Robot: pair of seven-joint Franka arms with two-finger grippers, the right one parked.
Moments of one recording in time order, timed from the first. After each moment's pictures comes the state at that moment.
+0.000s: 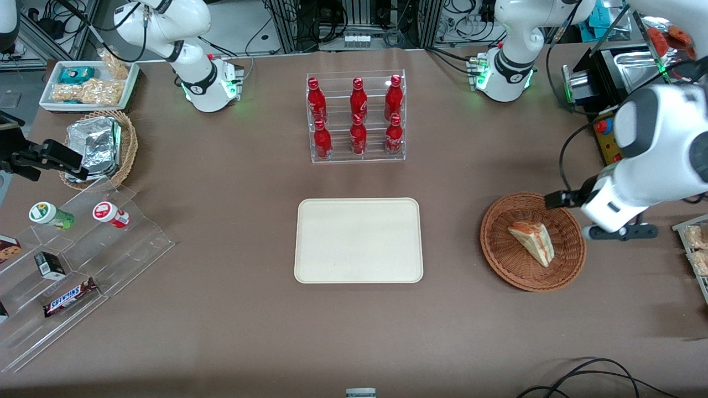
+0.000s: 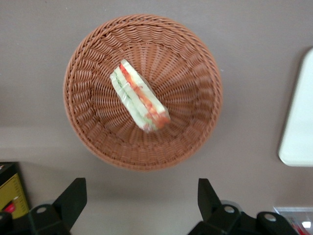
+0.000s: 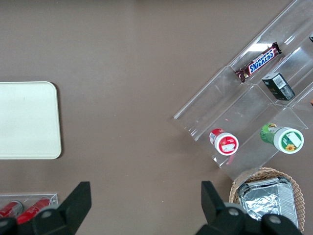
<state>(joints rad) -0.02 0.20 -0.05 -1.81 0.00 1.85 -0.11</state>
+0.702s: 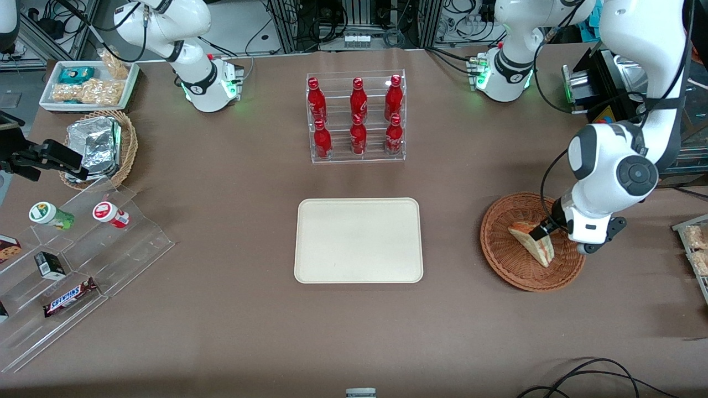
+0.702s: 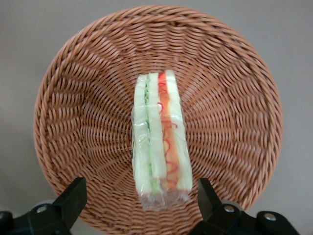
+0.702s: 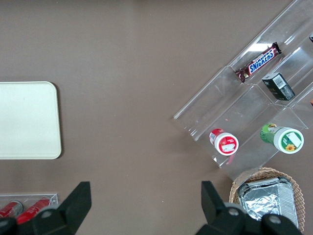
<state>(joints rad) -0.01 0.28 -0.03 -2.06 0.01 2.29 -0.79</state>
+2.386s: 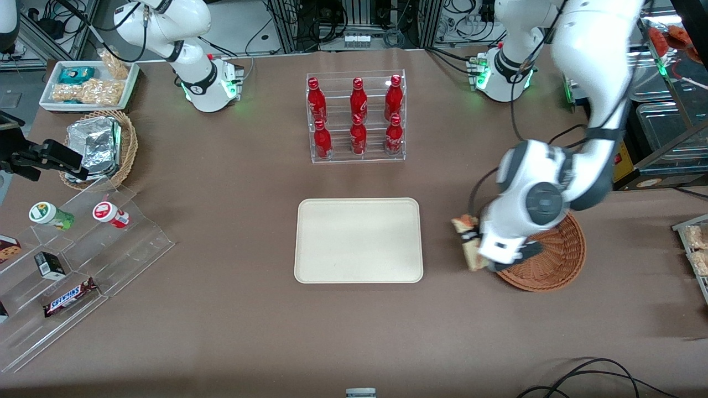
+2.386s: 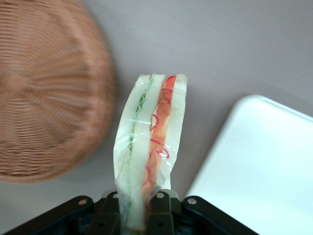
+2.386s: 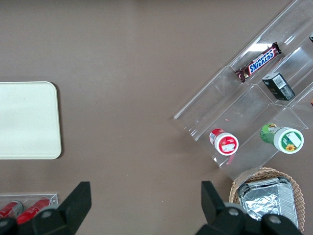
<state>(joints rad) -0.20 0.49 -0.22 -1.66 0.02 2.03 -0.75</state>
